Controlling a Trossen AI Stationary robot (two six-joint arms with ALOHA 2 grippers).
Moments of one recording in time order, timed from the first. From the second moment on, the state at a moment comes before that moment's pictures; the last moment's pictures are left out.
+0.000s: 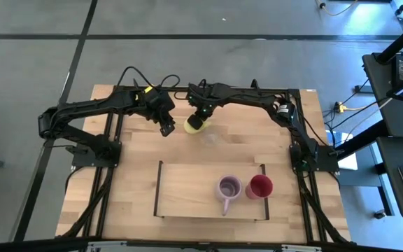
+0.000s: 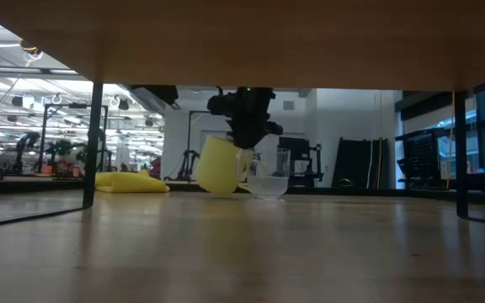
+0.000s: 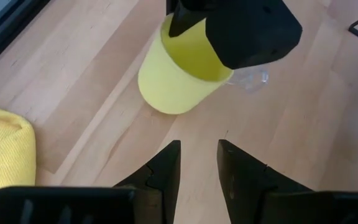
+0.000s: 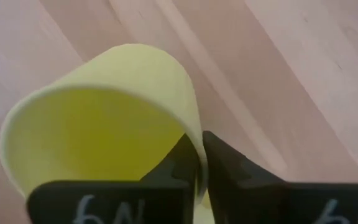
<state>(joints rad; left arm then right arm) 0.39 1.27 1.06 -0.75 0.07 -0.21 -0.34 2.27 2.01 -0.99 -0.03 0.31</state>
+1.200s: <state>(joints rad) 0.39 1.39 1.06 -0.57 0.11 0.41 -0.34 2.23 2.31 -1.05 0.10 0.17</state>
